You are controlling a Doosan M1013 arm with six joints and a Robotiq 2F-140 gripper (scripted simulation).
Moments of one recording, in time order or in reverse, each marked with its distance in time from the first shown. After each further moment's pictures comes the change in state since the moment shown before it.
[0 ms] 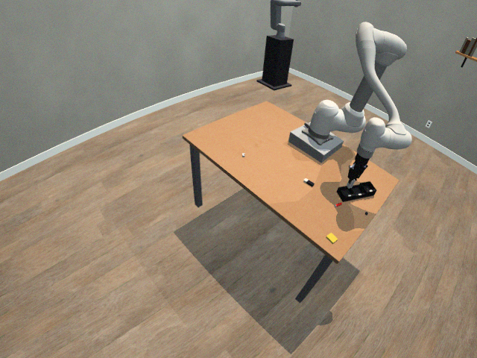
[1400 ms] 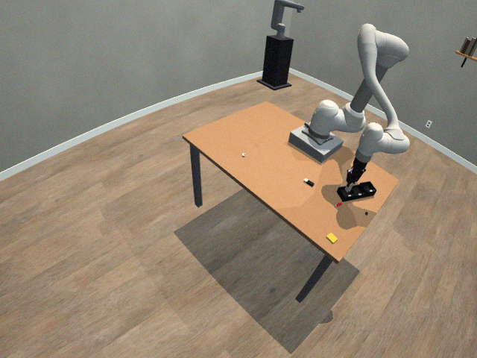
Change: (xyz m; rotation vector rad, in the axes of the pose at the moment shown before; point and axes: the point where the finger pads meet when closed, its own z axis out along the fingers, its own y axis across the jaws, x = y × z) arm 0.000 0.000 0.029 0.000 0.000 0.000
